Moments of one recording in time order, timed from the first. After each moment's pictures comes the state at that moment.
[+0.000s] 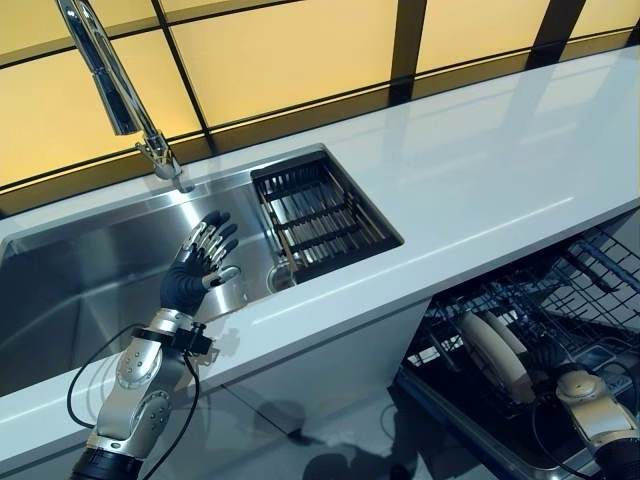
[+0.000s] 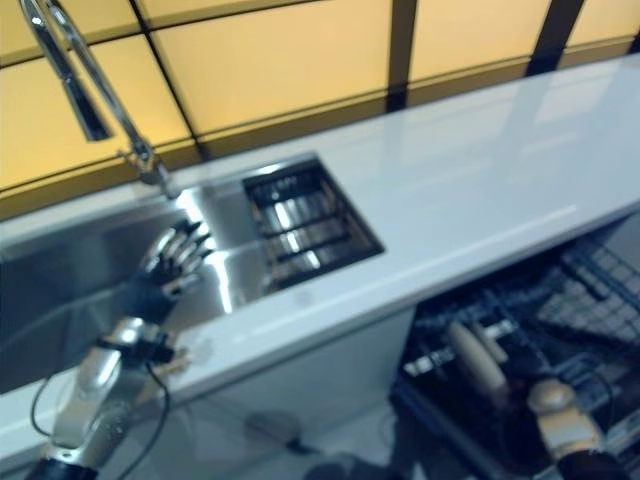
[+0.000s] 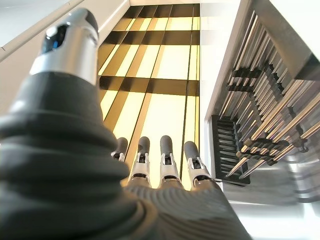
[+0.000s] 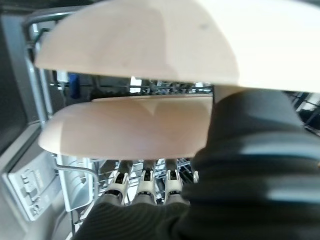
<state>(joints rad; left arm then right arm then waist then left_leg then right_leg) -0.14 0.57 -0.06 -0.12 -0.74 -0.23 -0.11 -0.16 -0.76 0.05 0.40 -0.01 0.34 -0.01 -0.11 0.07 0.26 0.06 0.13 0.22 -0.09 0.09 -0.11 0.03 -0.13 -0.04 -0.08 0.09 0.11</state>
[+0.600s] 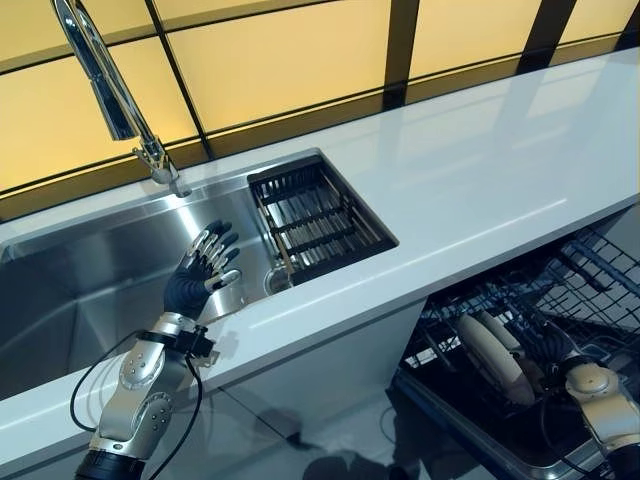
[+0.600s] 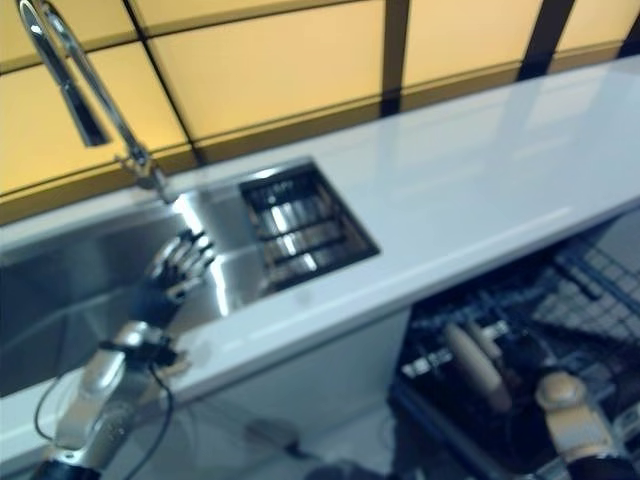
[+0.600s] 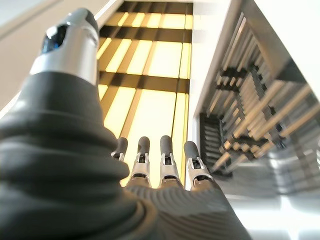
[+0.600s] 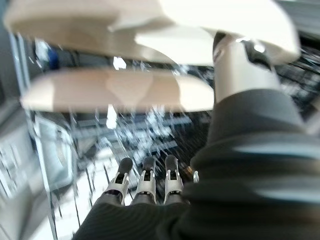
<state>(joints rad) -0.12 0.55 -0.02 -0.06 -0.74 -0.16 -0.11 -0.11 -0.81 -0.05 0.23 -0.03 0.37 0.08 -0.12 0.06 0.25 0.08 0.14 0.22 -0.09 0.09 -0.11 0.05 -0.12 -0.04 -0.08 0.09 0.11</state>
